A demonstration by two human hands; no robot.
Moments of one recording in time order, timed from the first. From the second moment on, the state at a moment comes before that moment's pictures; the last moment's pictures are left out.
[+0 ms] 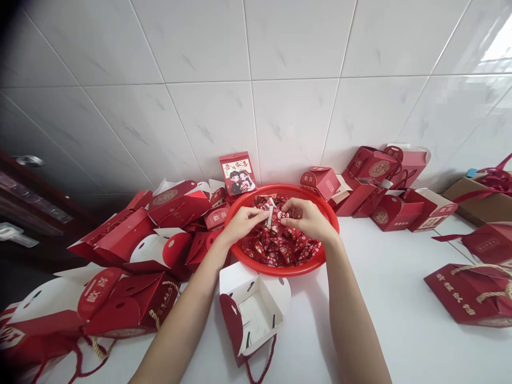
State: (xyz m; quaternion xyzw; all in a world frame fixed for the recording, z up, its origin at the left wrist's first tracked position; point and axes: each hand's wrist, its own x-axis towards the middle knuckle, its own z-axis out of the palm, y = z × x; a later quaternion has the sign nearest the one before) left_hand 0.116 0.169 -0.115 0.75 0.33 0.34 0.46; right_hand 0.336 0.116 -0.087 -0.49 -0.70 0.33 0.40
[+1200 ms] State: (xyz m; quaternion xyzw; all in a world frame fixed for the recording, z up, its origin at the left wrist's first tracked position) left_hand 0.114 0.163 -0.109 0.77 0.27 0.32 0.49; right_hand 0.341 0.118 -0.085 -0.48 -0.53 0.53 0.46
